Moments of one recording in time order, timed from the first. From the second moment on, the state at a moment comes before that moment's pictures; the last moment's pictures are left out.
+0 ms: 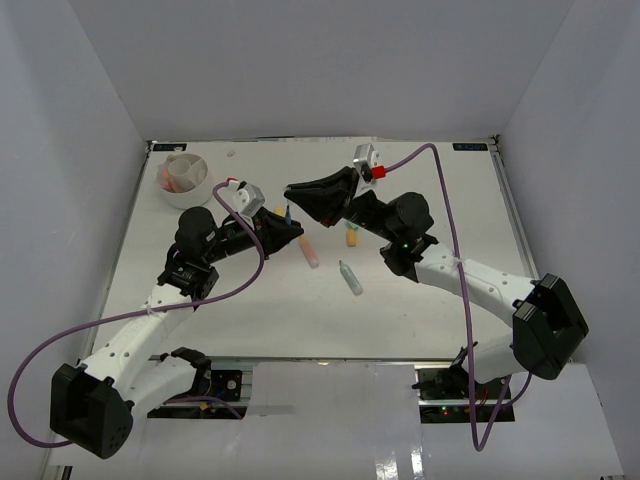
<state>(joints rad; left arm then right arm) -0.42 0.98 0.71 0.31 0.72 -0.18 0.82 1.41 1.00 0.93 -0.45 0.31</state>
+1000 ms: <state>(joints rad) -0.42 0.96 0.69 0.32 0.72 -0.18 0.82 1.43 0.97 0.97 -0.46 0.34</state>
